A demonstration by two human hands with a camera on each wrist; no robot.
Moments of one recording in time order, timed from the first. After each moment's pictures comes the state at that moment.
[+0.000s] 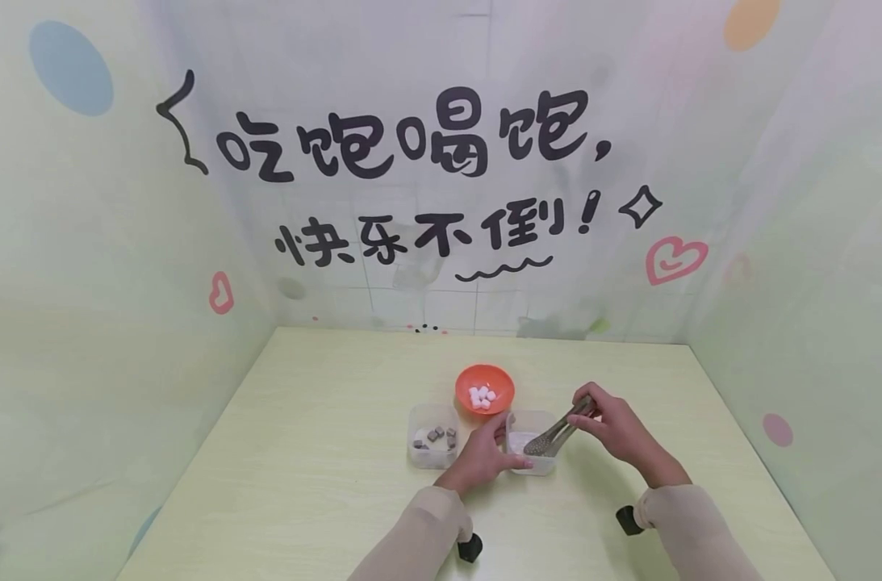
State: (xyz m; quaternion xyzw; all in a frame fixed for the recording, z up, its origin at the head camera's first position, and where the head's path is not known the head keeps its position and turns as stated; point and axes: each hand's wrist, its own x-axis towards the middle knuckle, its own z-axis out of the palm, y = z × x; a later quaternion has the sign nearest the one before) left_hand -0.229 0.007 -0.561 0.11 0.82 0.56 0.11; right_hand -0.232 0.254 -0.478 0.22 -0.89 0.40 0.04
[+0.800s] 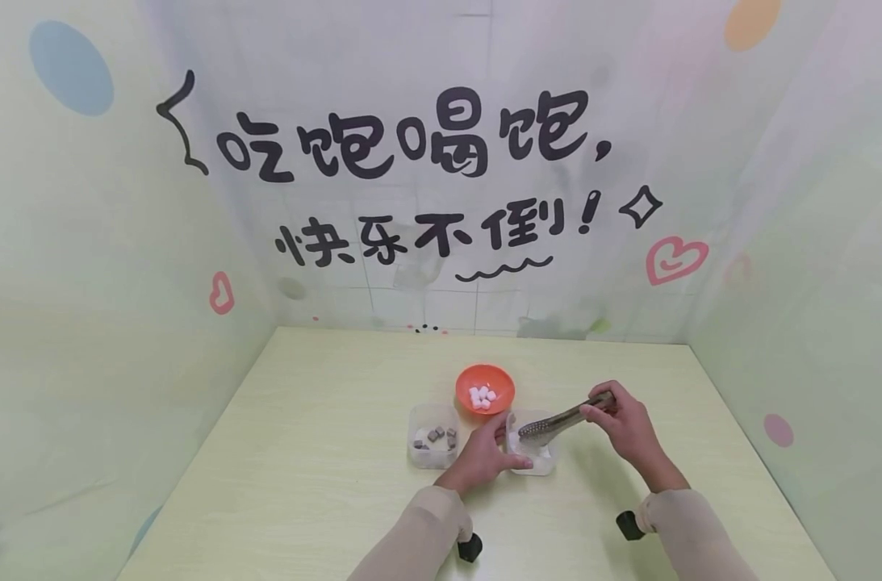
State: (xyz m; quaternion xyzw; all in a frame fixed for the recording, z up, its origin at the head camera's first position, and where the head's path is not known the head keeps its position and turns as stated) left_hand -0.230 0.007 -0.561 0.12 0.81 0.56 0.11; right_hand -0.231 0.261 -0.491 0.12 -0.87 0.46 0.11
